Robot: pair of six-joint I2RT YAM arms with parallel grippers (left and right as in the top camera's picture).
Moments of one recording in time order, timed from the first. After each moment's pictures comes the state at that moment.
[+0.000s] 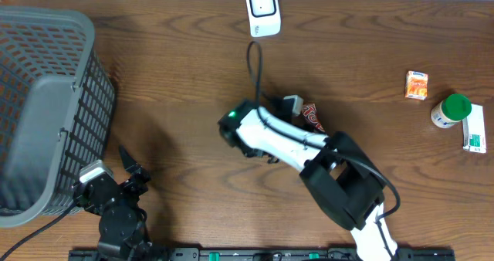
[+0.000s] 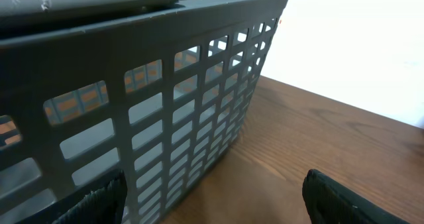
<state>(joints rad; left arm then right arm) -0.24 0.01 0.27 -0.45 -0.72 -0.25 0.88 2.15 1.54 -1.54 0.80 1.22</state>
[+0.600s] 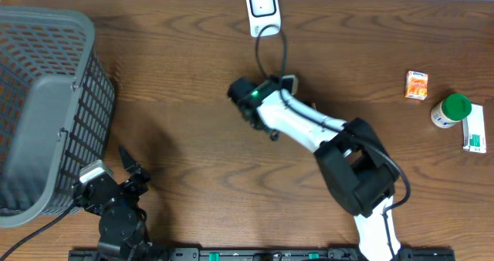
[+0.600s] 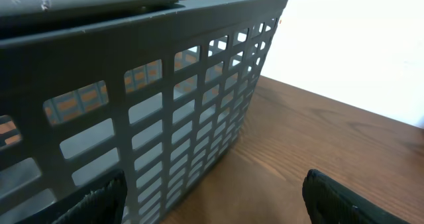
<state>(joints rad) -0.24 0.01 0.27 -0.45 -0.72 -0.25 0.69 2.15 1.54 -1.05 0.69 0.81</state>
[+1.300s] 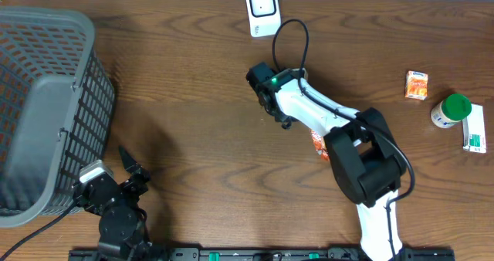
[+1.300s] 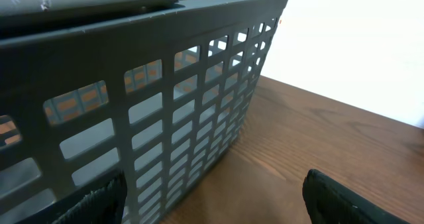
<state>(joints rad) -0.24 0.01 0.27 -0.45 -0.72 -0.25 0.58 2.18 1.54 -0.97 0.59 0.64</state>
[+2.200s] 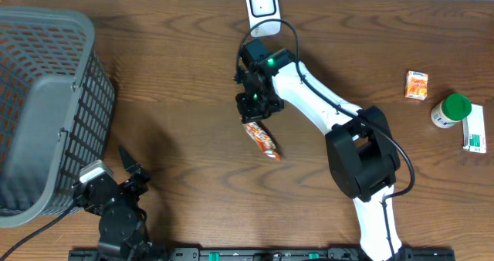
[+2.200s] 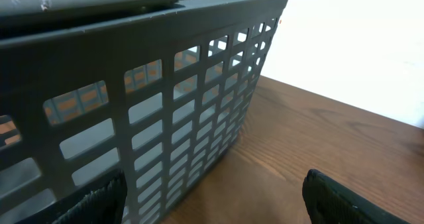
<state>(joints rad) -0.24 0.01 0.27 -0.45 -0.72 -0.25 0.57 2.22 1.77 -0.99 -0.39 0.20</state>
